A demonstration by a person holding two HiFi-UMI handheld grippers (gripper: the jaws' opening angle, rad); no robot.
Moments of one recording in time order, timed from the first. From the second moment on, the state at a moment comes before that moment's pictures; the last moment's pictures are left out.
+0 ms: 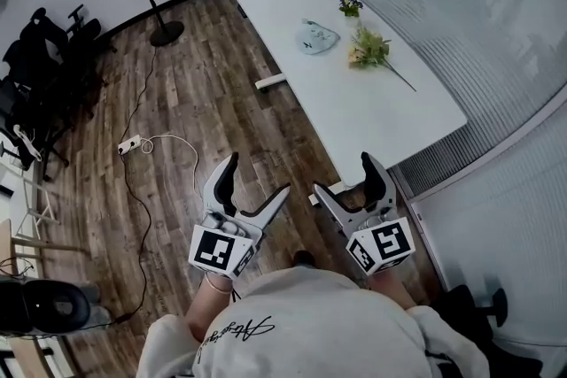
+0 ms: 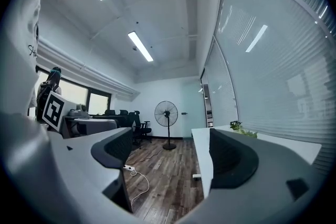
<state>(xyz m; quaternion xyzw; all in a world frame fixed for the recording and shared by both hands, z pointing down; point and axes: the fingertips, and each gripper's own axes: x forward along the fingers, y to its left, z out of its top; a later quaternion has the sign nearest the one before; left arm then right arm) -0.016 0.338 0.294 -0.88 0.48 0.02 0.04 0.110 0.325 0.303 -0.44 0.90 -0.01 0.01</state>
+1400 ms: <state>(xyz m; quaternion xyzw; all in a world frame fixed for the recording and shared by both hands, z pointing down) -0.026 0.266 0.293 -0.87 0.49 0.01 0.04 0.087 0.254 0.305 -0.40 0.92 -0.02 0.03</state>
